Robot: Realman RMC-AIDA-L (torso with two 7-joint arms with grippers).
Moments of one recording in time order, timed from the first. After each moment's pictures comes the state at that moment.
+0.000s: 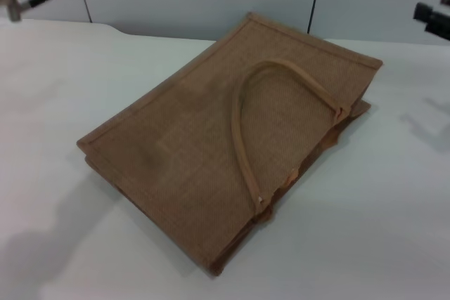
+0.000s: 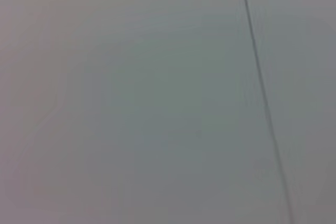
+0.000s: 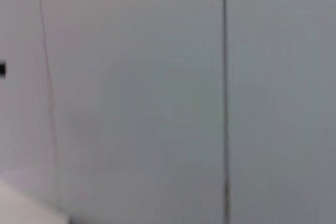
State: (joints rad) left arm -0.36 -2.03 1.28 1.40 -1.48 -0.69 1.39; right arm 0.65 2.04 -0.32 -0.66 -1.92 -1.29 1.25
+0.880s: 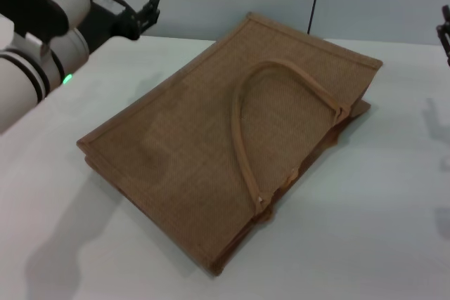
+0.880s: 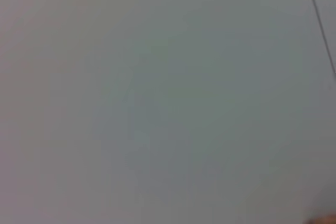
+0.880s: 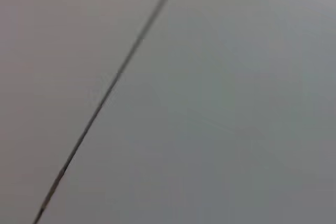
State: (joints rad) left arm -0.32 -2.04 1.60 1.08 -2.22 -0.27 2.29; right arm 0.64 2.04 0.16 0.18 -1.41 -1.18 -0.43
